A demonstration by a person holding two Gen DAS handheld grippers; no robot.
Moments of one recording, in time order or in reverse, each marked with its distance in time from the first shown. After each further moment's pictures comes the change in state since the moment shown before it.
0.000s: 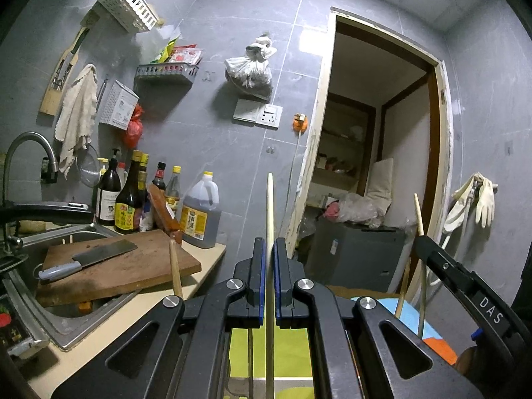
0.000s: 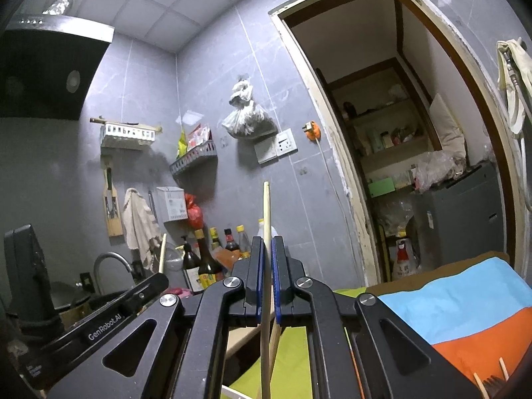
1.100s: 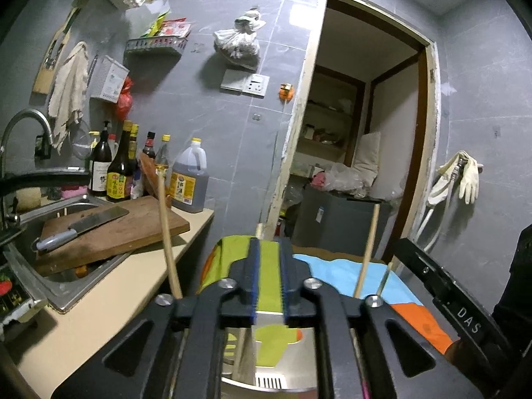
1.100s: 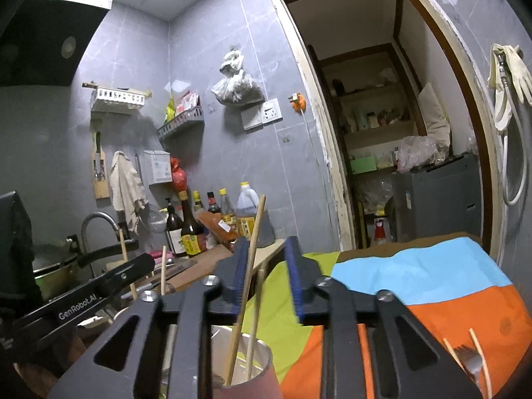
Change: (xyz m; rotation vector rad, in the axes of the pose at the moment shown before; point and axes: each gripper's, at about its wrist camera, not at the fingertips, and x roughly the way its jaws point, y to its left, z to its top) left arm -0.027 -0.009 -0.024 0.014 0.134 -0.063; right arm -0.036 0.000 -0.016 -0.053 0.124 -0.083
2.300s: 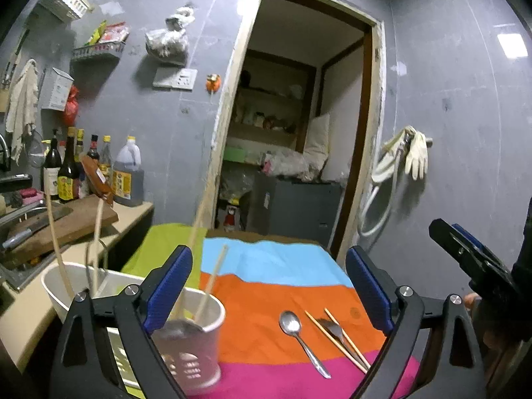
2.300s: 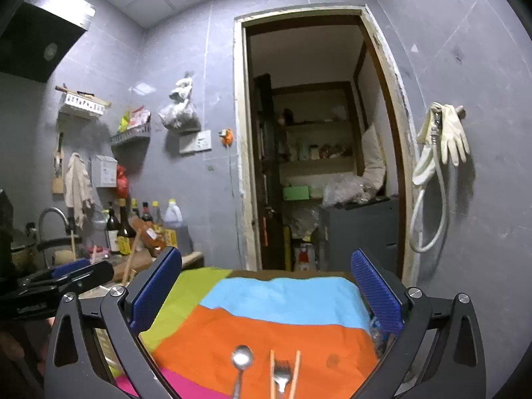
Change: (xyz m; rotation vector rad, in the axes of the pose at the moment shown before) left arm -0.012 -0.140 -0.020 0.070 0.051 -0.164; right arm -0.129 -0.108 0.049 -0.136 -0.039 -0.258
